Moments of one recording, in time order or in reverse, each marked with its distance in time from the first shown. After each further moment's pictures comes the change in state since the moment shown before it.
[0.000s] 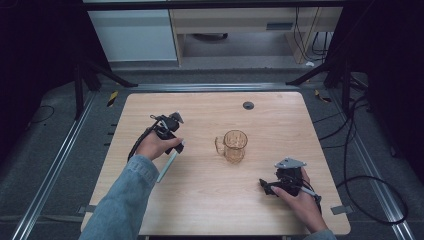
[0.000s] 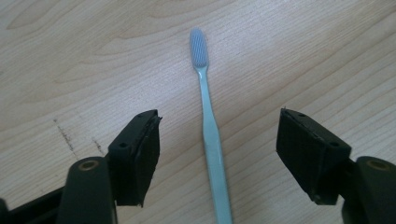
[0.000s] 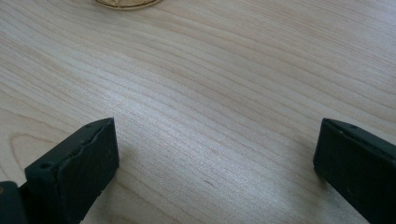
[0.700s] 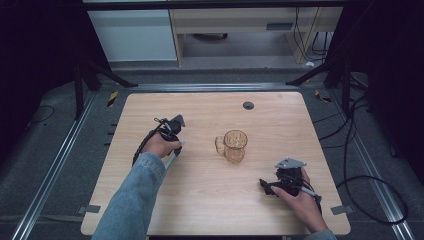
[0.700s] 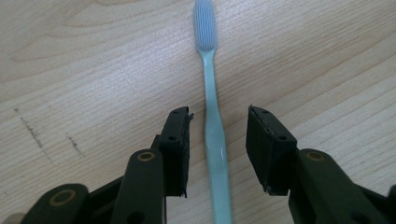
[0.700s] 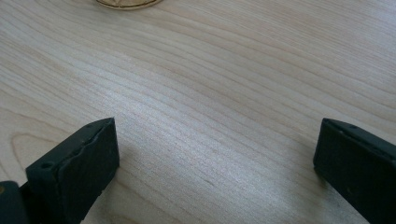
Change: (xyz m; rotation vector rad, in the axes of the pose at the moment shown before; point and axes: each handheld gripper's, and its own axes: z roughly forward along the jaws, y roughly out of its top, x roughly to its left) left arm 0.006 0.002 0.031 0.096 -0.031 -0.066; right arm 0.000 0.000 0.000 -0.001 0.001 -0.001
